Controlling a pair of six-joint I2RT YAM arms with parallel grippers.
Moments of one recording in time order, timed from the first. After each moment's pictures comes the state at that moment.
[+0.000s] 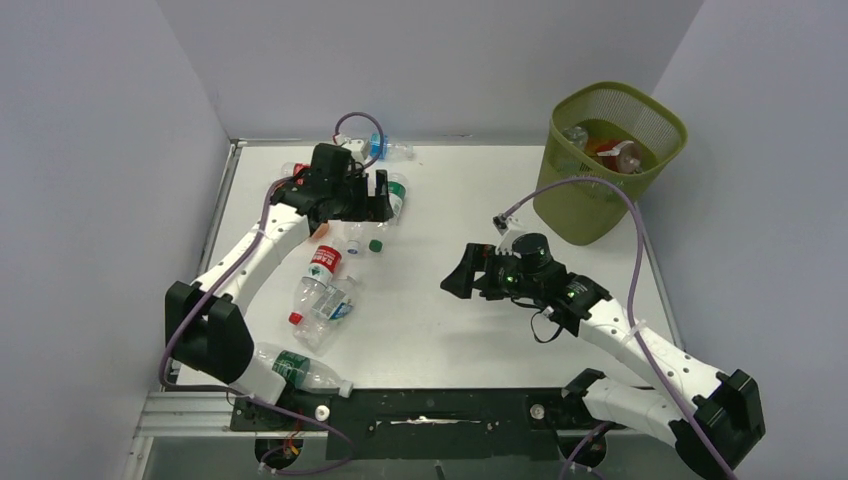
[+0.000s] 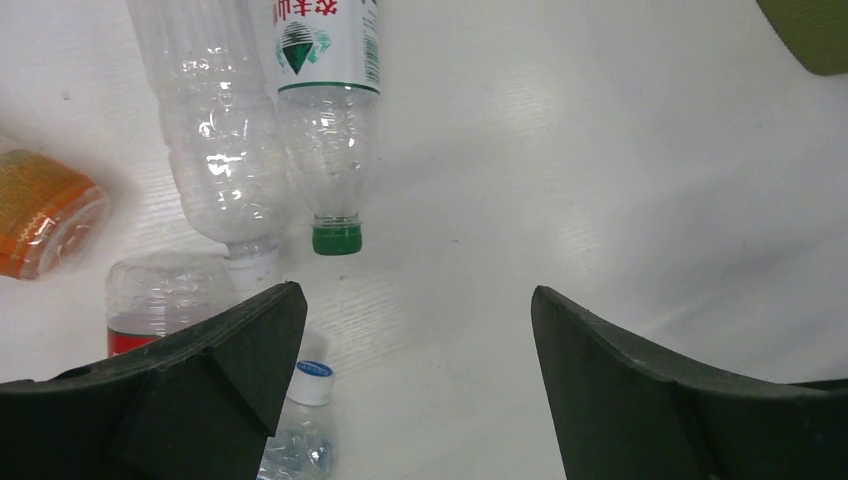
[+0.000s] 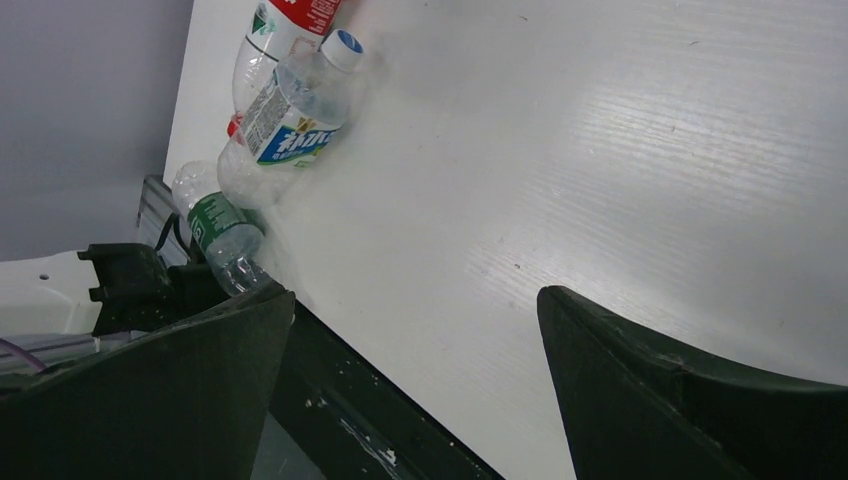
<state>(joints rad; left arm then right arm) -0.40 1.54 1.35 -0.57 0.12 -0.34 0.64 1.01 0.74 -0.29 -0.23 0.65</state>
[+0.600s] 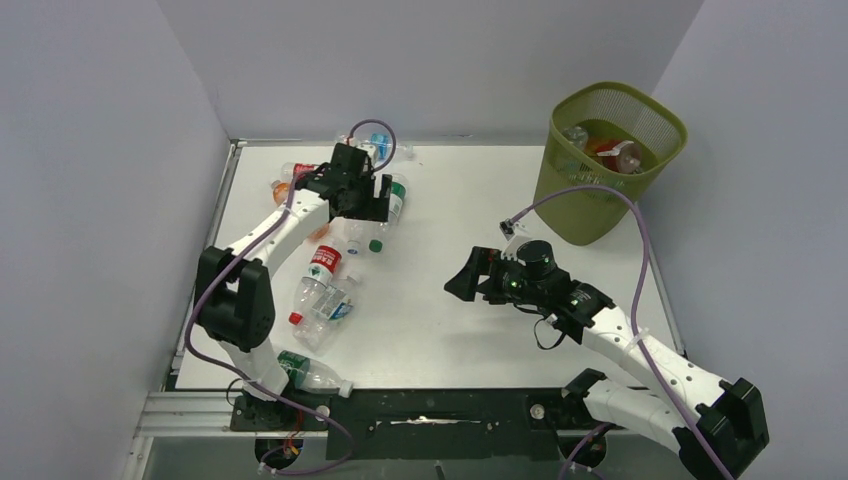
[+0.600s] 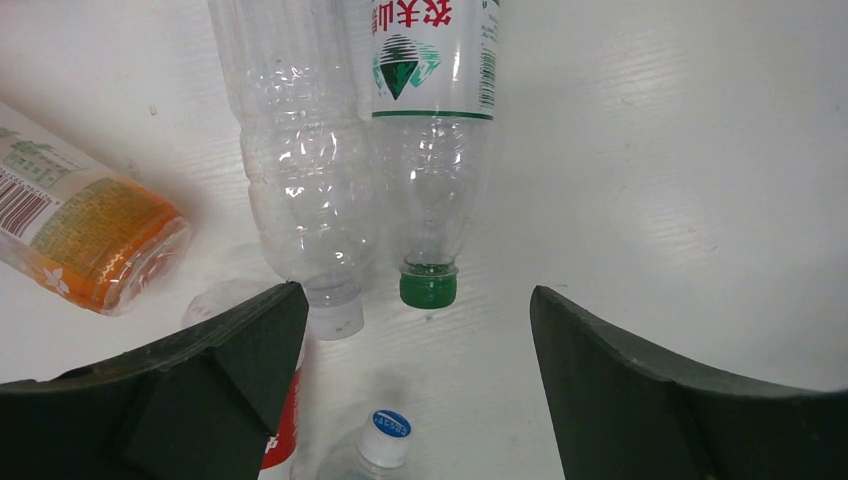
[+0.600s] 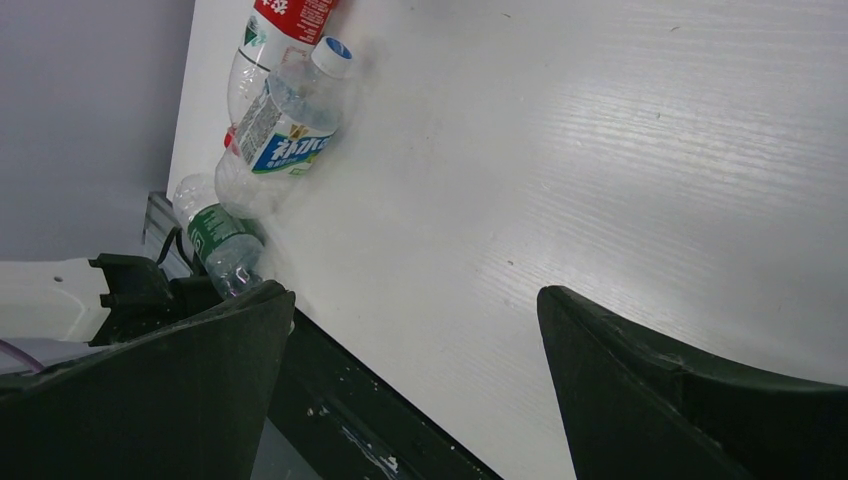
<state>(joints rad) -0.40 1.74 1.45 -0.58 -0.05 -0.24 0.64 0.96 0.66 -0.26 -0.20 0.70</state>
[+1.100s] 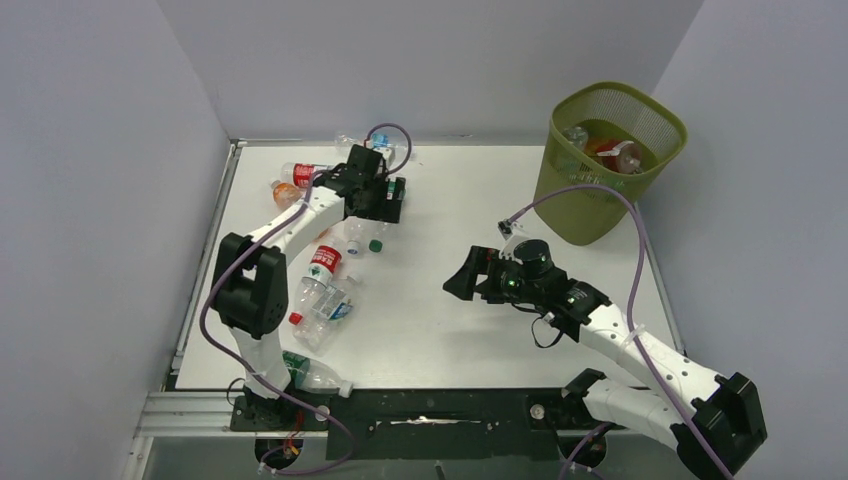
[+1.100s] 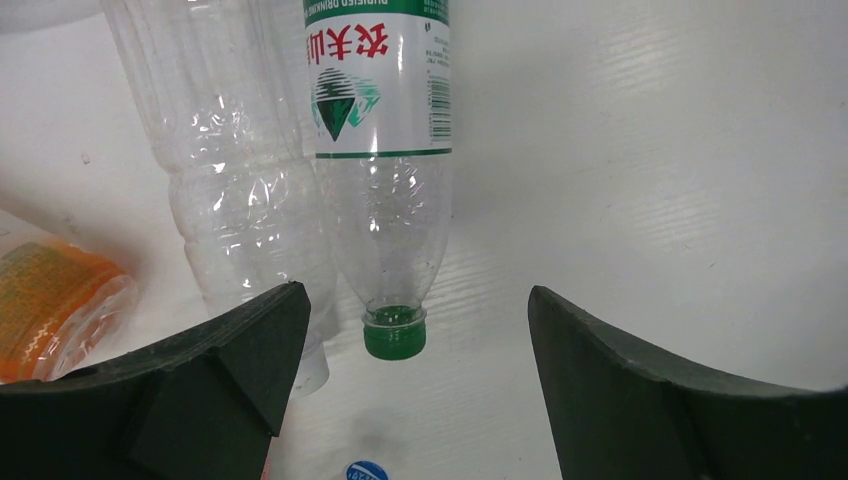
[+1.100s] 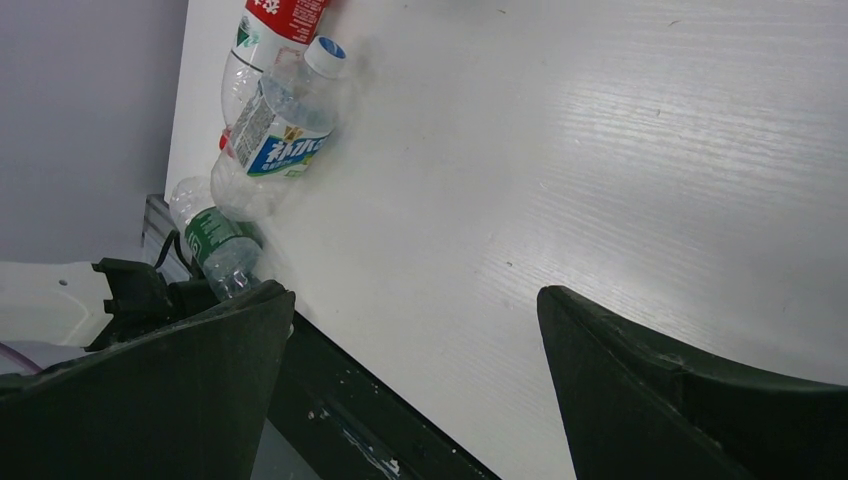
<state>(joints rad) -0.44 1.85 1.49 -0.54 -0.04 -0.21 0.64 0.98 0.66 -0.25 -0.20 0.71</state>
